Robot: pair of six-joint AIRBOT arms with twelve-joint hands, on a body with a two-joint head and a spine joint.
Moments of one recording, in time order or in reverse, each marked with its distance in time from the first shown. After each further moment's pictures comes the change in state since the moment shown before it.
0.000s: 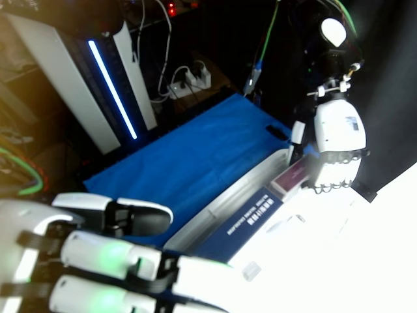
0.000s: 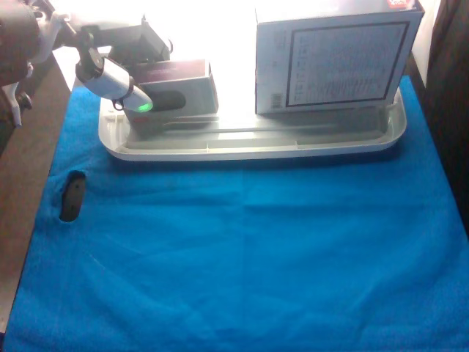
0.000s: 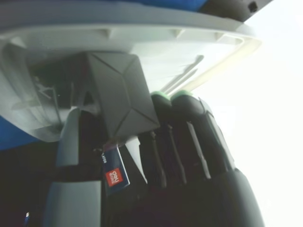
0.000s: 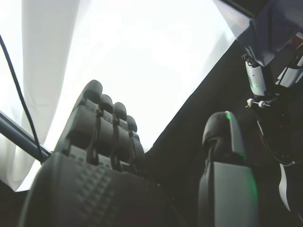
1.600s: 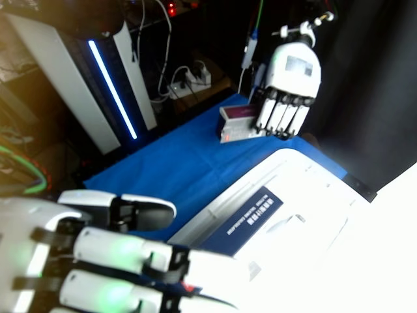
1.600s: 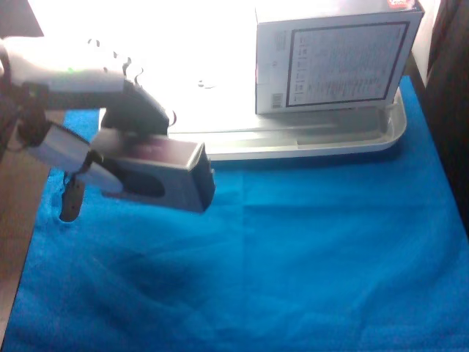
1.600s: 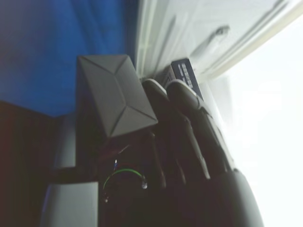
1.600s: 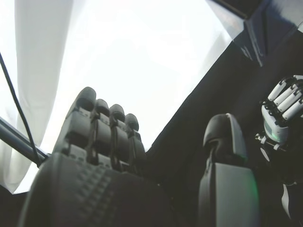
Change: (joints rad) left arm -0.014 0.372 -0.483 0.249 -0.238 -0.090; right arm -0.003 -0.007 0.000 -0.001 0.000 0.000
